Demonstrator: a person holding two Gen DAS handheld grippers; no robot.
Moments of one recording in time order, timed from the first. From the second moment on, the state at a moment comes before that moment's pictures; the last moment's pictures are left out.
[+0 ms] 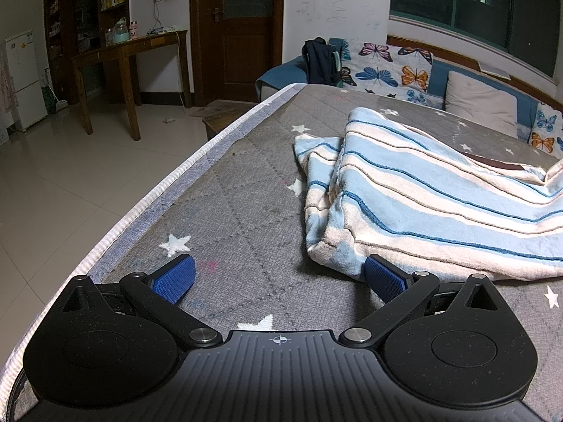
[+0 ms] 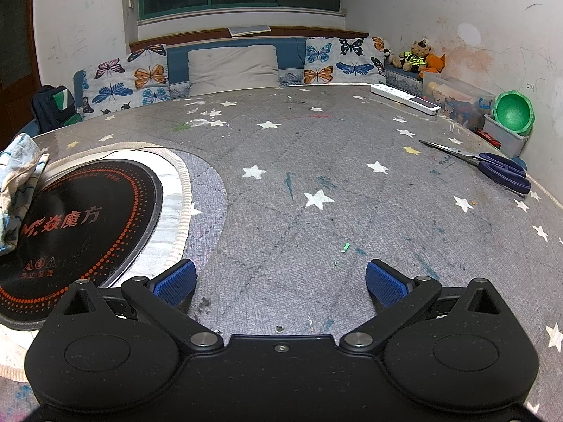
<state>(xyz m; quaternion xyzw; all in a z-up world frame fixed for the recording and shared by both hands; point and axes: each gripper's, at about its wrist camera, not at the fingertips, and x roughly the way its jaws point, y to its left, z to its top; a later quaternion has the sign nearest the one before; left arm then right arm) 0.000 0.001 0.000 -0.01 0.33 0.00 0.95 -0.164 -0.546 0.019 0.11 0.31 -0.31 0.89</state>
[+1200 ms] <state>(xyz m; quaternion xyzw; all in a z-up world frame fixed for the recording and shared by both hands) 0.007 0.007 0.034 0.00 0.31 -0.05 0.95 -0.131 -0.503 0.050 0.08 0.32 -0.18 0.93</state>
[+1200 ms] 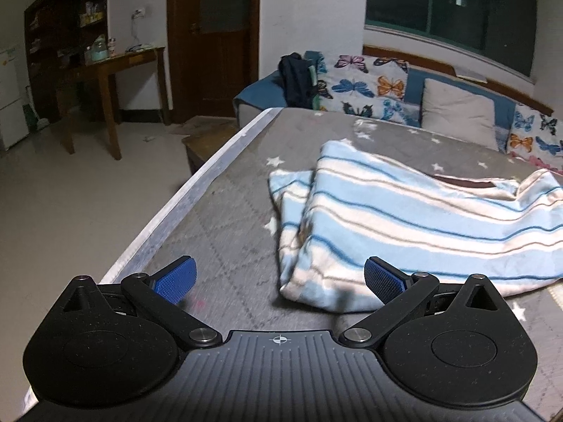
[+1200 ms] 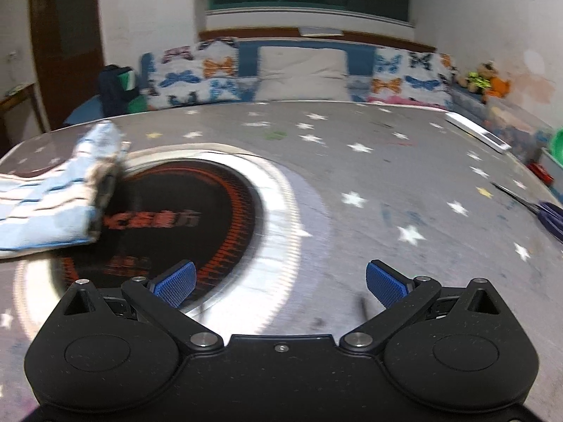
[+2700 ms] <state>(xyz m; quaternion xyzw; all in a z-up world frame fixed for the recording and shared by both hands) 0.162 -0.046 0.051 0.03 0.32 -0.08 0.94 0.060 -0.416 0.090 0.04 0.33 0.00 0.94</state>
